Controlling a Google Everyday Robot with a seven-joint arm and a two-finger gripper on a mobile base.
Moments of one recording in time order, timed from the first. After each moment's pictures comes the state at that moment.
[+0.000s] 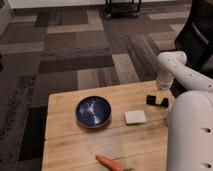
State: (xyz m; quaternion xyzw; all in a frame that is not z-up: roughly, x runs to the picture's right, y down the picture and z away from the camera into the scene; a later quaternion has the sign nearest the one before) arm 0.336 0.049 0.868 -0.36 0.09 0.15 0.92
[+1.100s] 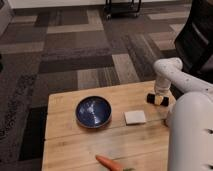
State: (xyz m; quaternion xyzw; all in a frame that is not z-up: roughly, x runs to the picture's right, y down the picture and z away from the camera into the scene) arm 0.332 0.059 0.870 -0.34 0.10 0.14 0.92
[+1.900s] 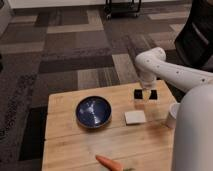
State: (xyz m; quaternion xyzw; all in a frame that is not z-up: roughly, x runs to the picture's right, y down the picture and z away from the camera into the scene) arm 0.208 0.041 0.799 -0.31 0.06 -0.02 0.95
